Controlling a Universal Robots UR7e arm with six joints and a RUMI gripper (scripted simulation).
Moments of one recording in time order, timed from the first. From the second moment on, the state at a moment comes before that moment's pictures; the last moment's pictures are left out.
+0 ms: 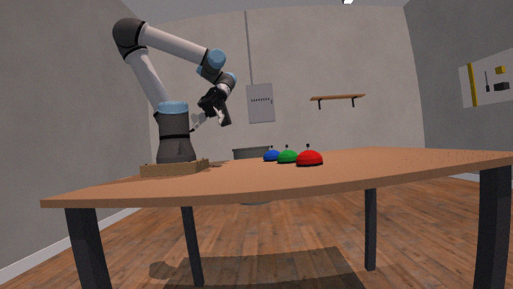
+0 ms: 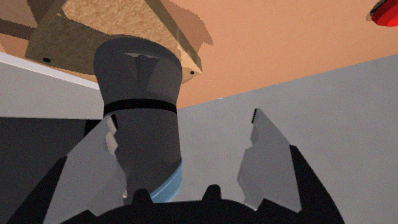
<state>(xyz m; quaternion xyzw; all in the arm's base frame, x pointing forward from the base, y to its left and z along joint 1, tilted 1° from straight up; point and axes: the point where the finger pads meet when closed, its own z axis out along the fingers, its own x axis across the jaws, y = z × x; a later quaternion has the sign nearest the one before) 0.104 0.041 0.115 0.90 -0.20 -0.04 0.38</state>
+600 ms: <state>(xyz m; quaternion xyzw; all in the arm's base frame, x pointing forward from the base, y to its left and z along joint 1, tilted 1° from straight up) 0.121 0.053 0.111 0.89 -0.30 -0.03 0.35</state>
